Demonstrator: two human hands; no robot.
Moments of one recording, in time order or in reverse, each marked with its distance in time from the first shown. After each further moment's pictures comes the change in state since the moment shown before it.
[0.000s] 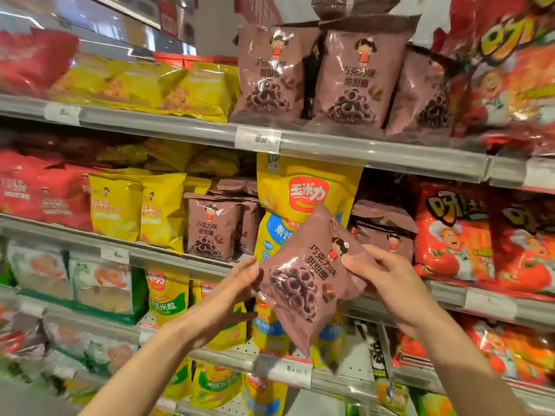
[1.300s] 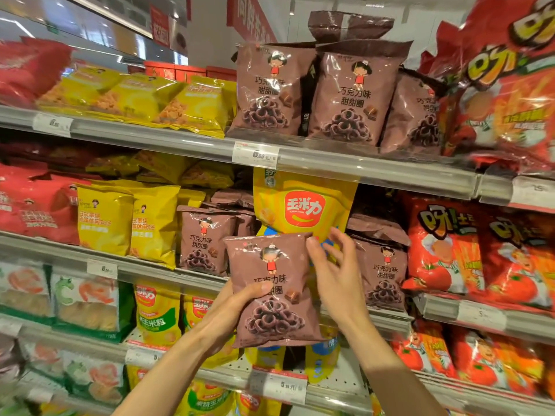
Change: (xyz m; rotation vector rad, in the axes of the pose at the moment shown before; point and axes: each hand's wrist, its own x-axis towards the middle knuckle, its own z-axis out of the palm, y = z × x) left_hand 0.007 0.030 0.049 -0.059 0.060 0.172; right_hand 0.036 0.014 0.073 -0.028 0.314 -0.093
